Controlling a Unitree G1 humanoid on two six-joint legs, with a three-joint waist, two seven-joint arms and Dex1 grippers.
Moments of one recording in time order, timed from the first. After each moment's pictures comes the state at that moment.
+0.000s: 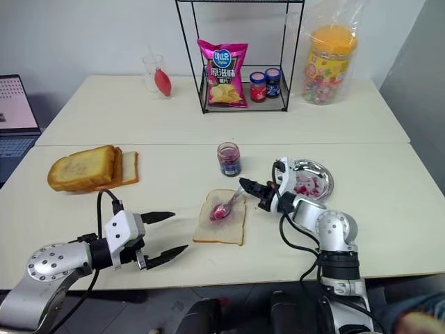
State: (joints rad) left arm 0.16 0.78 0.14 -0.40 -0.31 0.21 -0.93; right arm -0.50 -0.11 -0.17 -0.04 0.86 1.07 0.25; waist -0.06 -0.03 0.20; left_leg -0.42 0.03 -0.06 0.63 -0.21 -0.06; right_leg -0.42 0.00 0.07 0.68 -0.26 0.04
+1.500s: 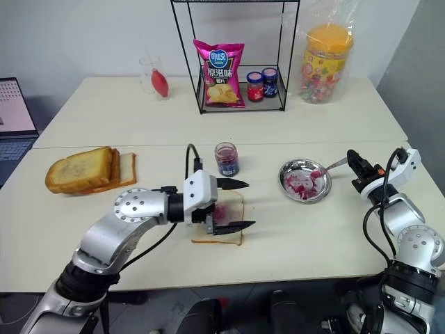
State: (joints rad) left arm -0.46 0.58 -0.29 -0.35 -0.31 0.42 -0.93; right arm -0.39 -0.39 -0.57 0.02 0.99 0.78 0.16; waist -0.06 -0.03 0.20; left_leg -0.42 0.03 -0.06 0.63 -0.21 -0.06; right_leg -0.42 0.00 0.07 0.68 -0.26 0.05
